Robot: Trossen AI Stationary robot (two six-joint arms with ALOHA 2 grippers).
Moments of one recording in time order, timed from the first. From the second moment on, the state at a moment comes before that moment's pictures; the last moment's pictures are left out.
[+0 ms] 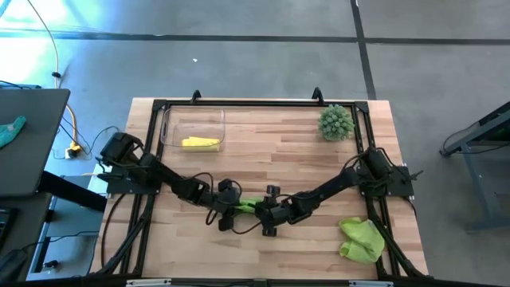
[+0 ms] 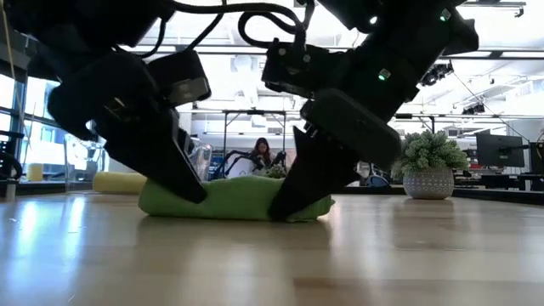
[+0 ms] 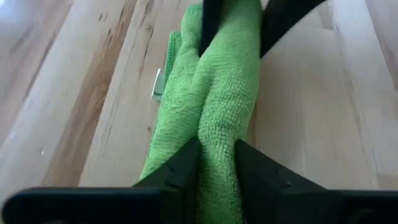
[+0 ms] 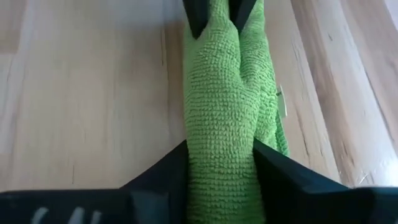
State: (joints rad) left arm -0.26 1.74 0.66 0.26 -0.21 -0.43; right arm 0.40 2.06 1.21 -0.17 0.35 0.35
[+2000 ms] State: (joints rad) left arm -0.28 1.87 0.67 0.44 -0.28 -0.38; right arm 0.35 1.79 1.20 -0.56 0.08 0.44
